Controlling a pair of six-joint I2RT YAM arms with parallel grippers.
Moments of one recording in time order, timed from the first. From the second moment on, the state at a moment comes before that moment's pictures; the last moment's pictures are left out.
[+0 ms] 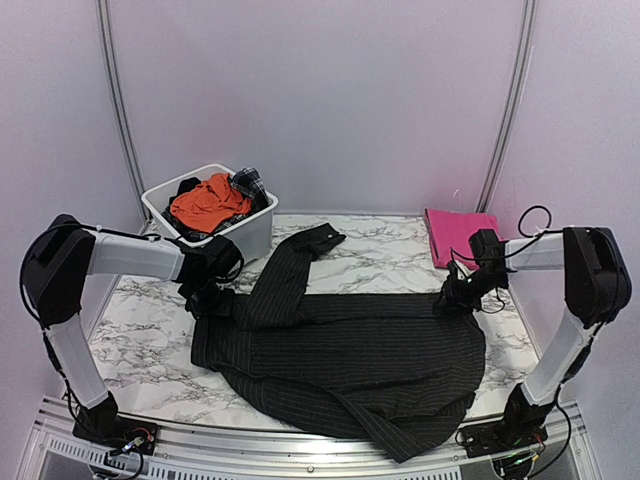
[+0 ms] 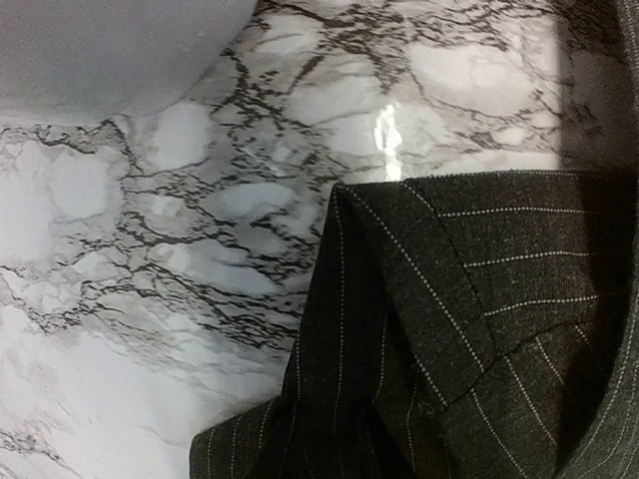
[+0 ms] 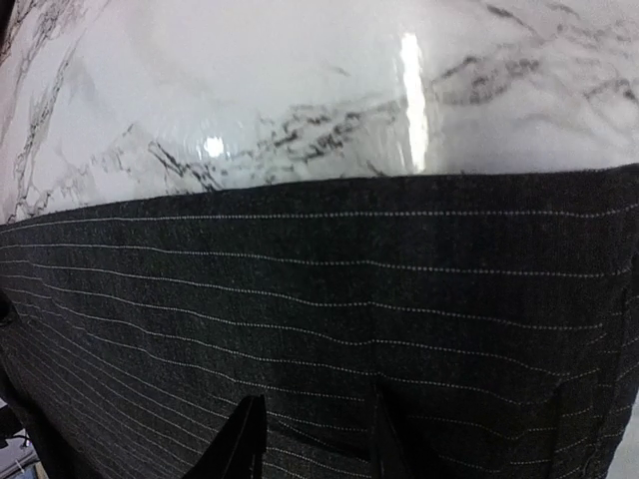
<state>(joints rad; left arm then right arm) -0.61 1.80 1.08 -0.58 -0.21 -0.48 0.05 1.69 0.94 -0.54 -0.39 0.24</state>
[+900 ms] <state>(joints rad) -0.69 1.68 1.10 -0.56 -0.07 -0.41 -0.04 1.65 0.91 -0.56 -0.39 0.26</state>
